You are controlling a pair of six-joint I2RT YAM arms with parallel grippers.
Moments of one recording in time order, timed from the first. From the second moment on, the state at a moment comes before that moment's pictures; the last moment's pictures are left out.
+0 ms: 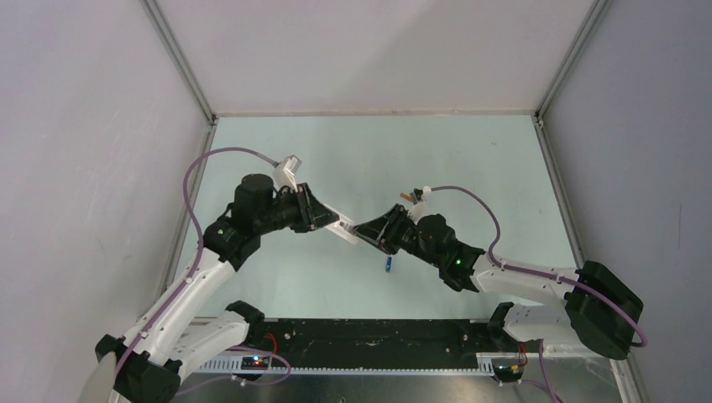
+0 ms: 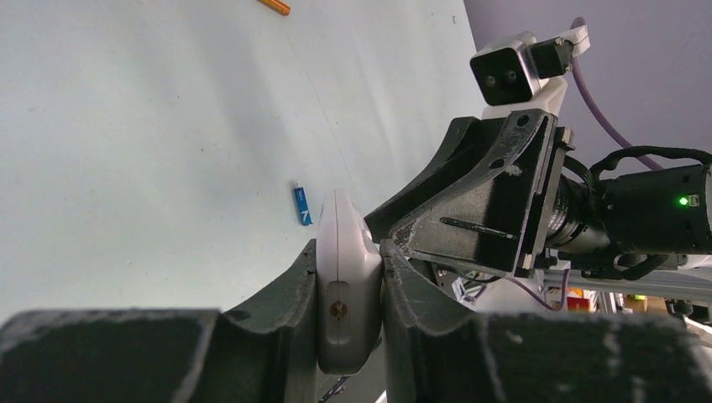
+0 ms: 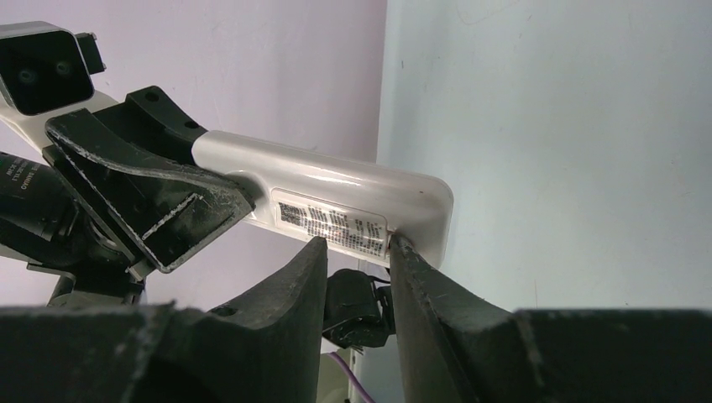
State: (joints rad) left arm -0.47 0.90 0.84 -0.41 0.41 -0.66; right arm 0.96 1.20 0.55 0.49 0.02 1.35
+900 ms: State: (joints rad) left arm -0.49 0.95 0.81 -0.45 0.40 -0.65; right arm 1.00 1.17 0.55 0.67 0.01 1.38
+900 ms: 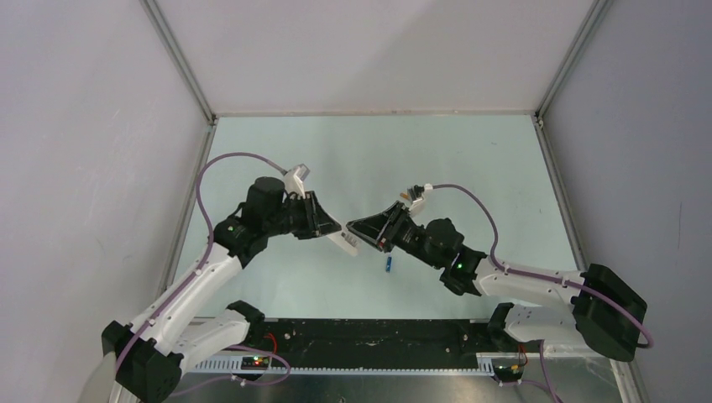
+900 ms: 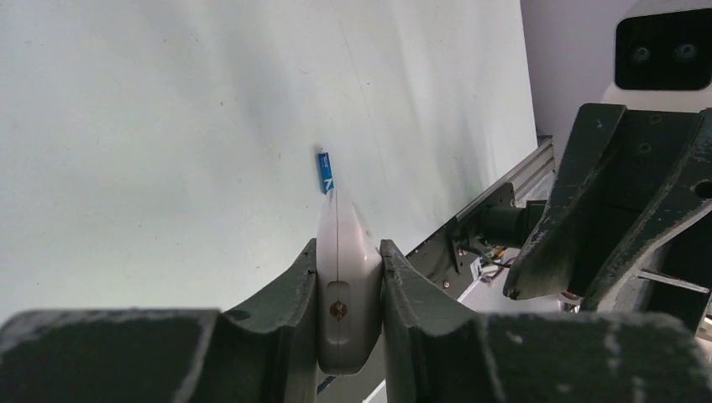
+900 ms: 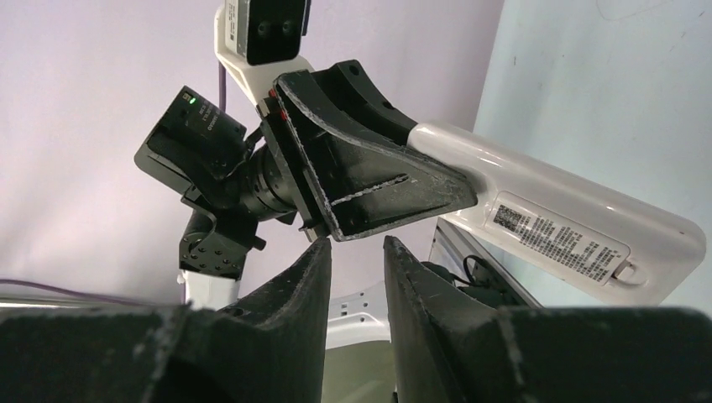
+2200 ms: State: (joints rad) left arm -0.49 0.91 0.81 -0.47 0.40 -0.65; right arm 1.01 1.16 0.55 0.34 0.08 1.49
